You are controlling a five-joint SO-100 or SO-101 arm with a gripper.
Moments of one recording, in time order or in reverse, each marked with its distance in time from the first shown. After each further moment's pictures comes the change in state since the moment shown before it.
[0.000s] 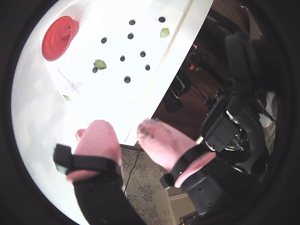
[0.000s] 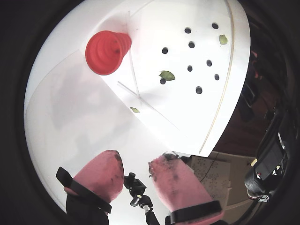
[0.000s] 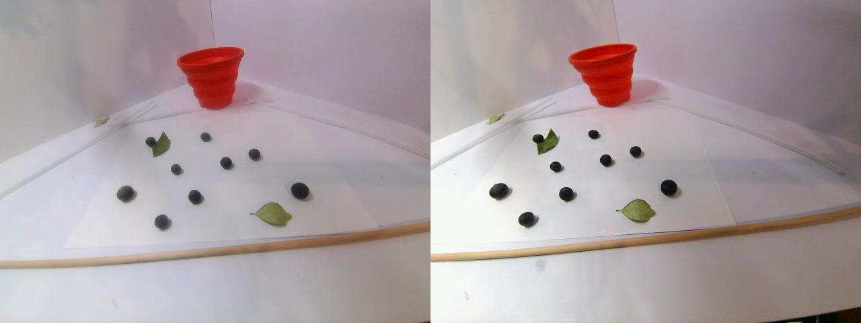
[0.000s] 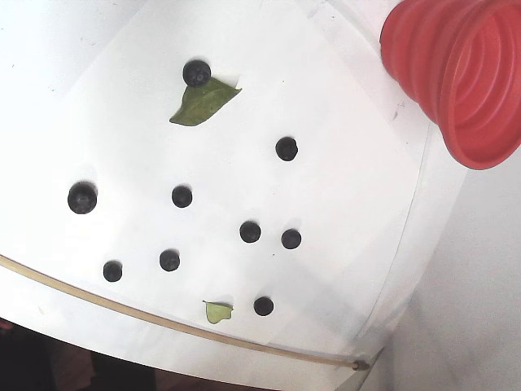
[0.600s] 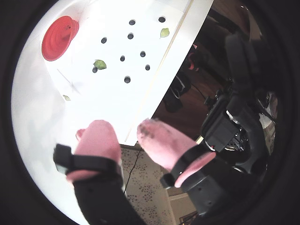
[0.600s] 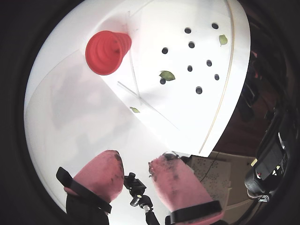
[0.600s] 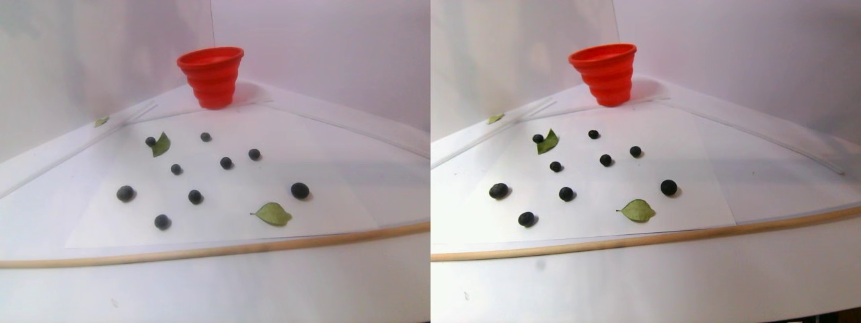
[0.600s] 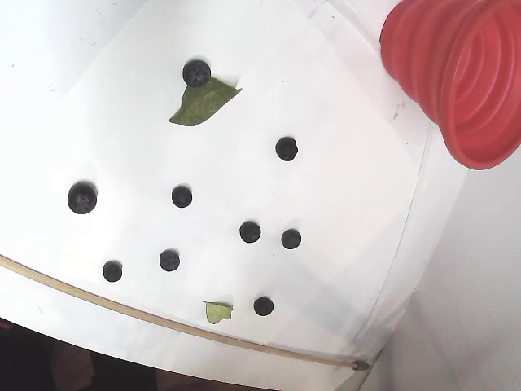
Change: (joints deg) arm 0.0 0.0 0.0 0.0 0.0
